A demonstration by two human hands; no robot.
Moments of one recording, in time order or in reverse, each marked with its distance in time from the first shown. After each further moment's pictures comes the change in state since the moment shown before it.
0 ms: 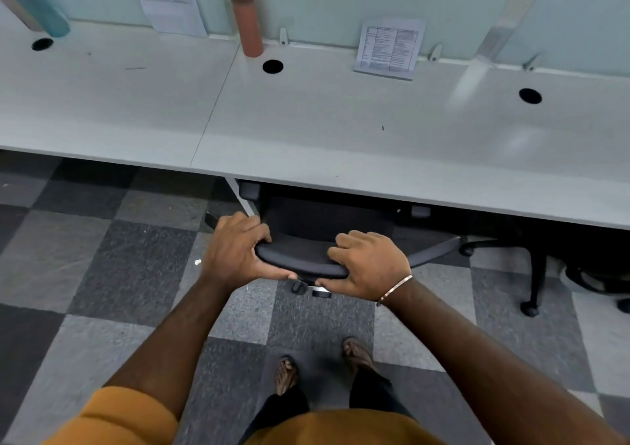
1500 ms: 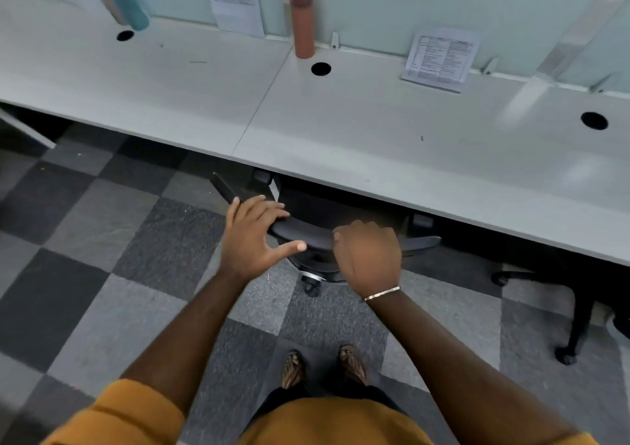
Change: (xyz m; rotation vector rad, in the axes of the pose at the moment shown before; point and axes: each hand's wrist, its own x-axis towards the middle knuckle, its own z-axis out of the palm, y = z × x) left_hand -0.024 0.017 -0.014 -0.081 0.084 -0.261; right_hand 0.021 -0.032 0.009 0.167 0.303 0.344
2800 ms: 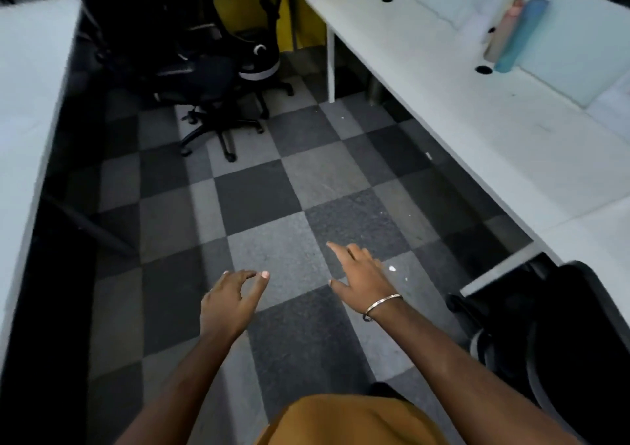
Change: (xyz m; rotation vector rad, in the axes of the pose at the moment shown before) left_hand -0.456 -0.246 -0.213 -0.157 0.450 -1.293; right_hand -0.043 -0.497 0.174 0.244 -0.939 -0.771
